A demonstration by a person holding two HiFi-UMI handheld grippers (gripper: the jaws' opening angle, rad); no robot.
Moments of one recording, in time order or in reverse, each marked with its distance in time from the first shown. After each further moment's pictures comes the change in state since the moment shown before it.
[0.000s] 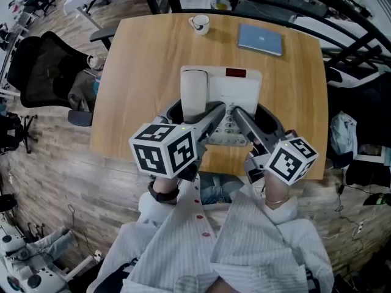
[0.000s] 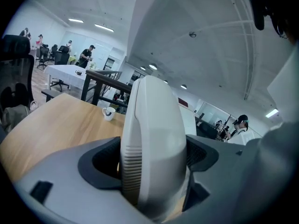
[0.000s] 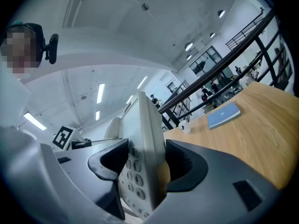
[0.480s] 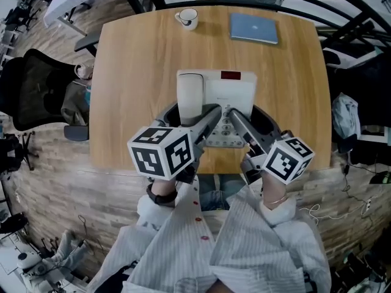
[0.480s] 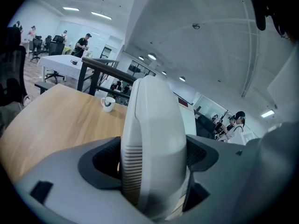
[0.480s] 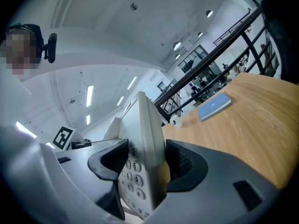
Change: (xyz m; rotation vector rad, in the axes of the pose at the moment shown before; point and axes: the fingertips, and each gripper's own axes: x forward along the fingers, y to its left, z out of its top) left arm 0.036 0.032 -0.022 -0.010 0.128 -0.042; right arm 0.021 -0.035 -0.027 0.096 -0.003 -0.096
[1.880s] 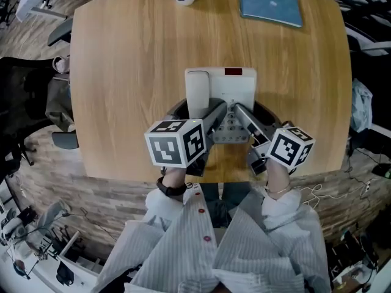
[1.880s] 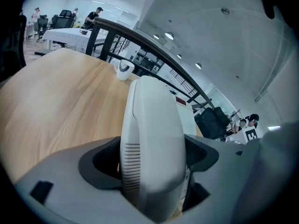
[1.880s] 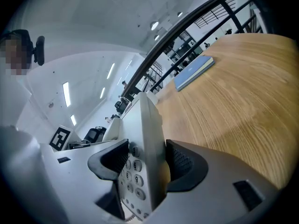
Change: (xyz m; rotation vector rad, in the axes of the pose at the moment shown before) left arm 0.121 0.110 -0.079 -0.153 0.238 0.065; right arm 0.087 -0.135 -0.082 0.211 0.189 -0.136
